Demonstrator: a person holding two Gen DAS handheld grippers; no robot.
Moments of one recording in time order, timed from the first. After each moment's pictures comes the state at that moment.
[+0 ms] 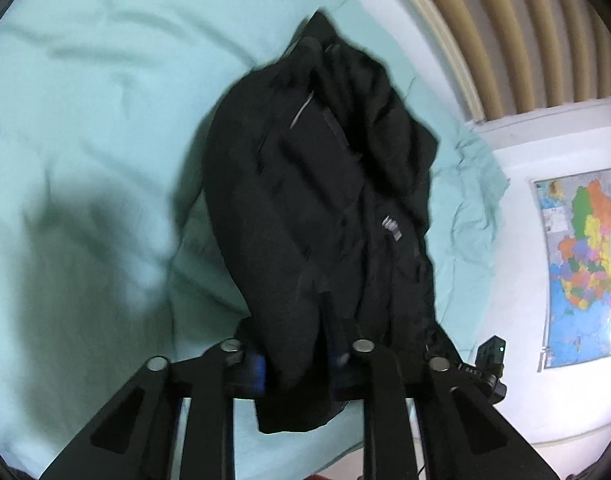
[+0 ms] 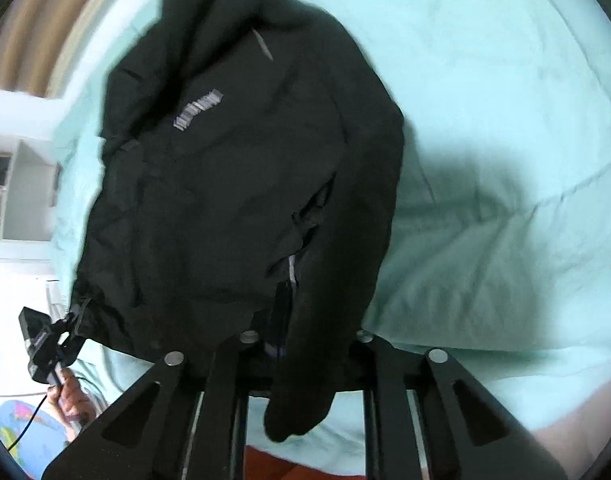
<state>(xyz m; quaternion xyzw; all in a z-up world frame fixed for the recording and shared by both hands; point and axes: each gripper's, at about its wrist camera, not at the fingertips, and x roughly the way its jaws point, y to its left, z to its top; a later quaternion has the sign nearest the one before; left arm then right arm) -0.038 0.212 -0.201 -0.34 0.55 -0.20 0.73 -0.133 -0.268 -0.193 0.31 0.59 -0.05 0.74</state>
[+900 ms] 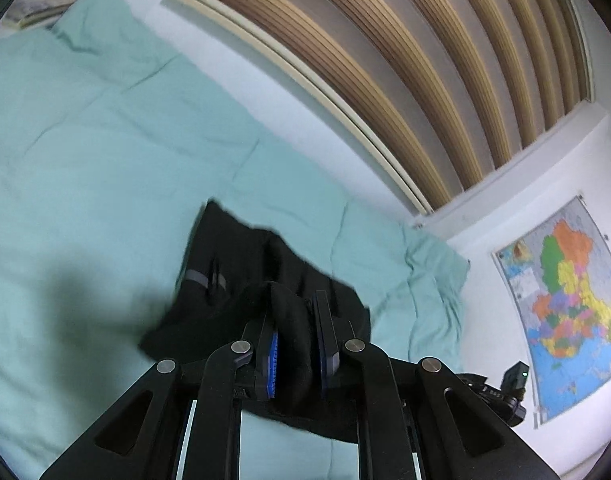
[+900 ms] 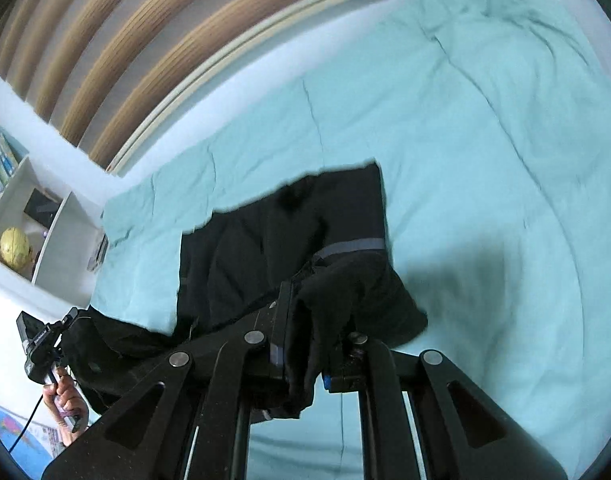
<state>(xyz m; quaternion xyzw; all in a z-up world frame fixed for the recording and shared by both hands) 0.174 0.194 -0.050 -0.33 0.39 -0.21 0.83 0.064 -0.319 -0.019 0.25 0.43 -0.03 0.87</state>
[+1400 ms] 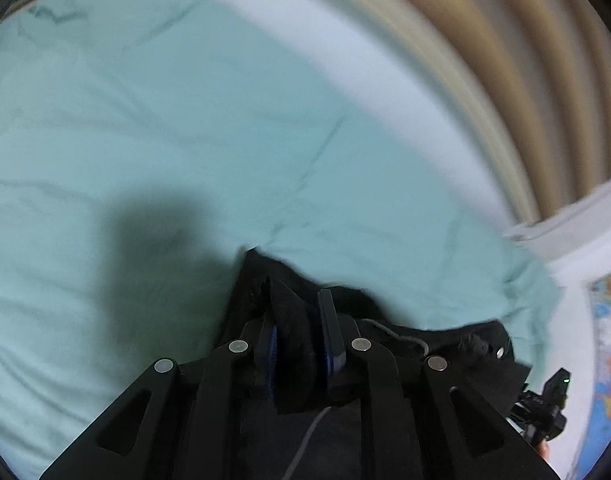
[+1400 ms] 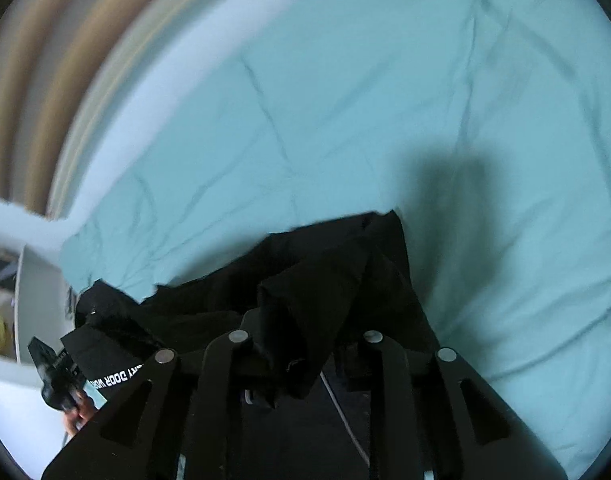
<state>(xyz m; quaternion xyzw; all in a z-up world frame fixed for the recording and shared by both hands) 0.405 0.135 -0.182 -0.28 0.50 -0.09 0.81 0.286 -0.378 -0.144 0.32 0.52 -0.08 0.79</state>
